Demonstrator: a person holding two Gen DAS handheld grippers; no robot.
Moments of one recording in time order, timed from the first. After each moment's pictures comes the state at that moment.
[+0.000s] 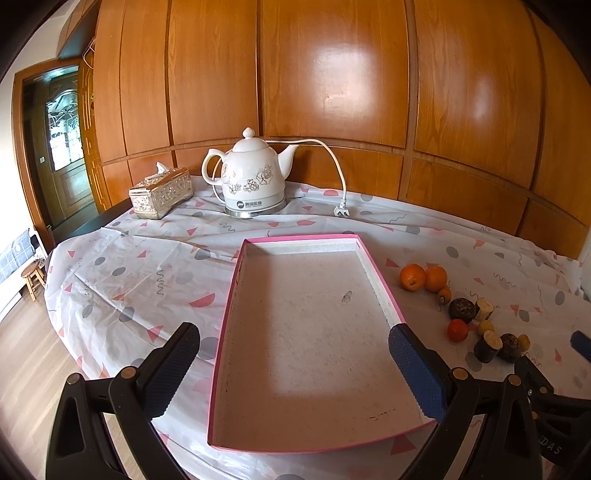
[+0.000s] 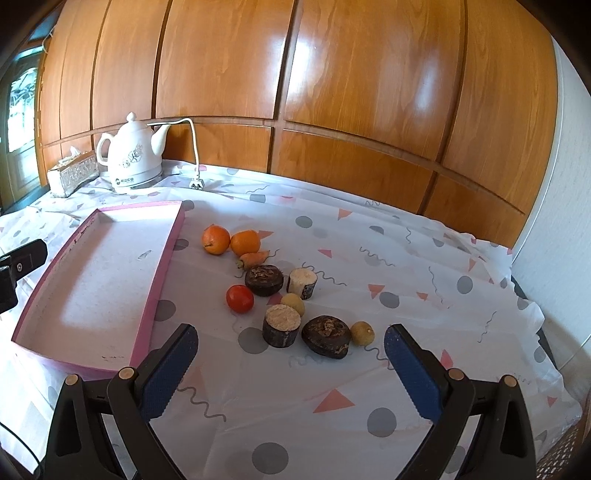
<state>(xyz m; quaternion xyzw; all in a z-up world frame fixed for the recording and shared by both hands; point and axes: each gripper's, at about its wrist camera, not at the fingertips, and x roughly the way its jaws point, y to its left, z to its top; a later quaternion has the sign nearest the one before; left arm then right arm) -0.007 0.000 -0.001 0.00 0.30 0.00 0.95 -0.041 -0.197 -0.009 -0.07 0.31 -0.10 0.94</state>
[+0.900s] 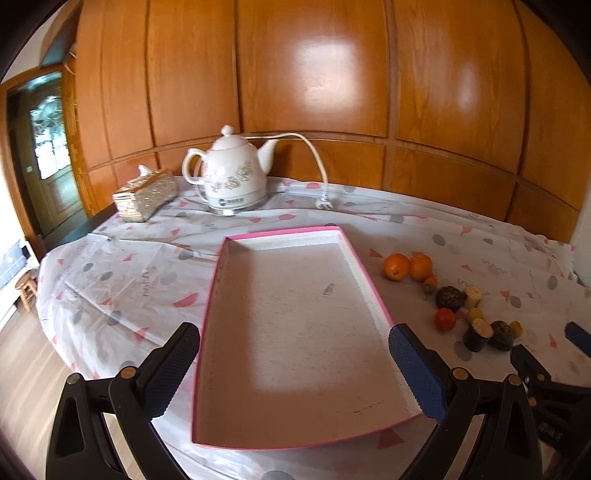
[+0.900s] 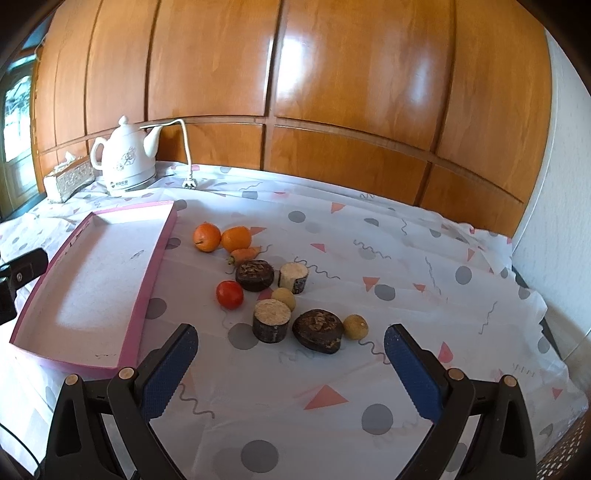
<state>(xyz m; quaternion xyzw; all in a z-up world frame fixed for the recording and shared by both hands) -0.006 -0.016 -0.001 0.02 0.32 -0.04 0.95 -0.044 -0.214 -0.014 -0.05 0.32 -0.10 0.94</state>
